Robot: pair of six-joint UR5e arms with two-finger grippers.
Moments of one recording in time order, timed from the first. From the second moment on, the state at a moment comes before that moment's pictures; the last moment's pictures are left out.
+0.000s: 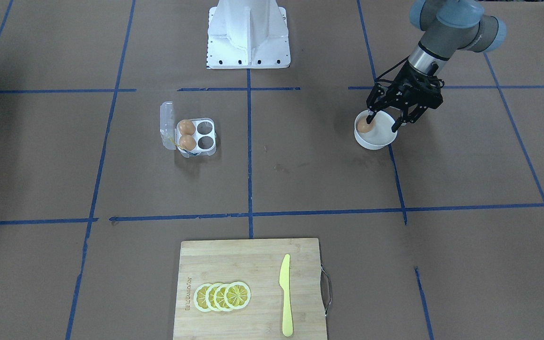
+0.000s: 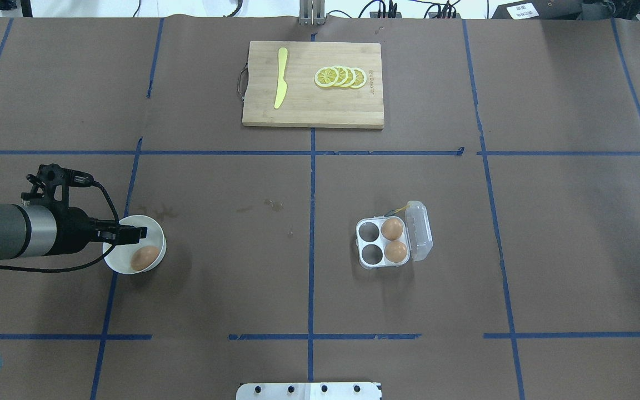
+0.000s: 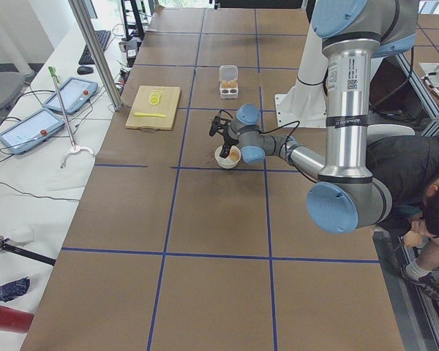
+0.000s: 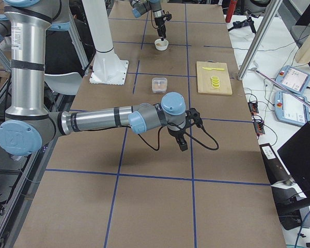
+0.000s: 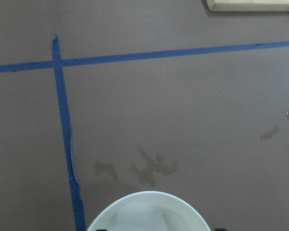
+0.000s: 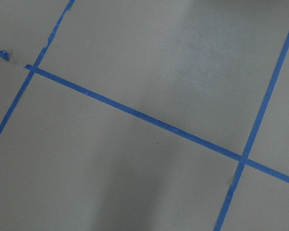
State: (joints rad) left arm -0.57 -1.52 -1.92 -2.38 -1.77 -1.05; right arm 1.46 -1.66 1.81 -1.34 2.40 -0.05
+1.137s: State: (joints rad) left arm -0.50 -1.52 -1.88 -2.38 -1.75 -1.04; right arm 1.46 -1.66 1.81 -1.34 2.40 -0.05
